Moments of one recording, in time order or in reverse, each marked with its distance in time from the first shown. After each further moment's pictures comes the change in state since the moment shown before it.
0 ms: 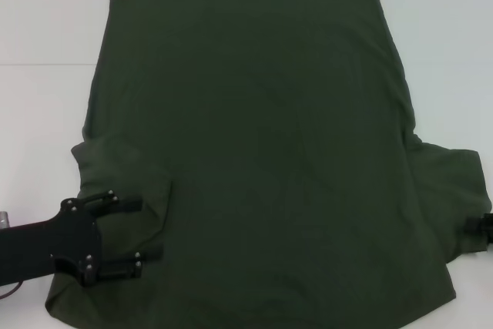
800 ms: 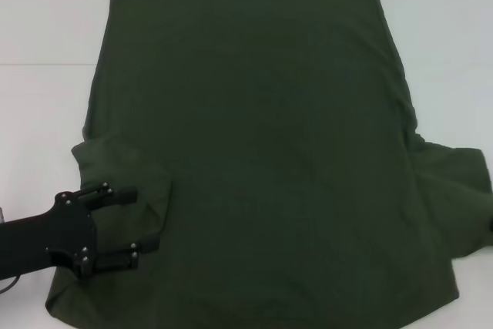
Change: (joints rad) left arm -0.002 0.000 -0.031 -0.005 -0.010 0.003 0.002; right arm -0.016 -0.010 0.018 -0.032 0.005 -0.007 0.004
